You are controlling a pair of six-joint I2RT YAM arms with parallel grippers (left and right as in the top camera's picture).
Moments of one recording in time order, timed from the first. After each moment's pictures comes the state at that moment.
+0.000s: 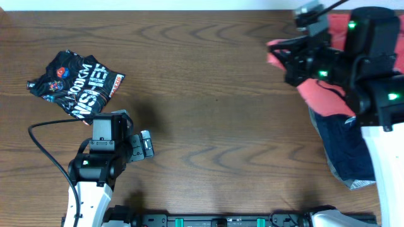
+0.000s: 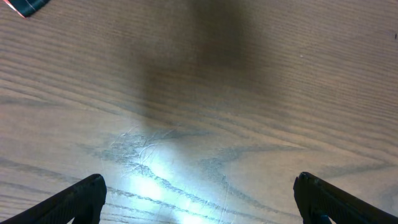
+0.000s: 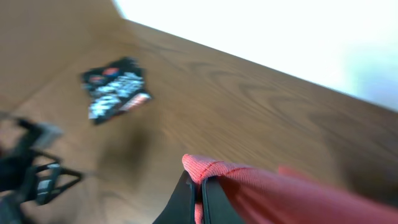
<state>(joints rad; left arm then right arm) -0.05 0.93 0.70 -0.88 0.01 -0.26 0.21 1.38 1.69 -0.89 -0.55 -0.05</state>
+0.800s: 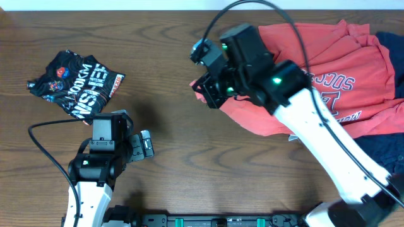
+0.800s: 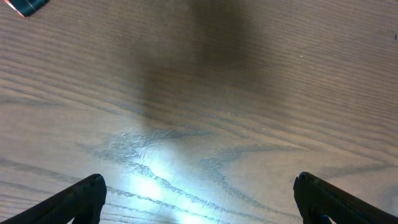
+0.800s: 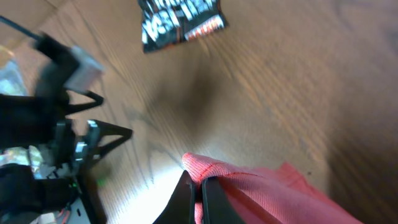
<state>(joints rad) -0.05 0.93 0.70 -0.88 0.01 -0.27 0.63 1.68 1.70 -0.90 -0.41 0.00</state>
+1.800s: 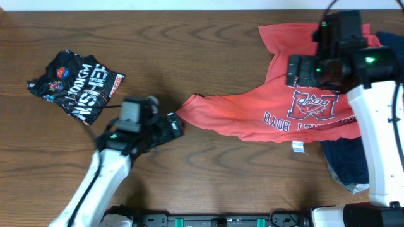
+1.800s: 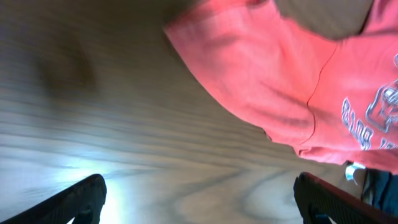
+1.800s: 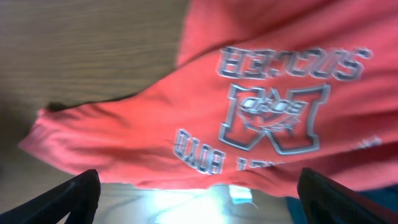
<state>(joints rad) -0.26 1.24 0.70 -0.53 0.34 -0.65 0.09 1.56 1.70 -1.28 0.02 0.26</state>
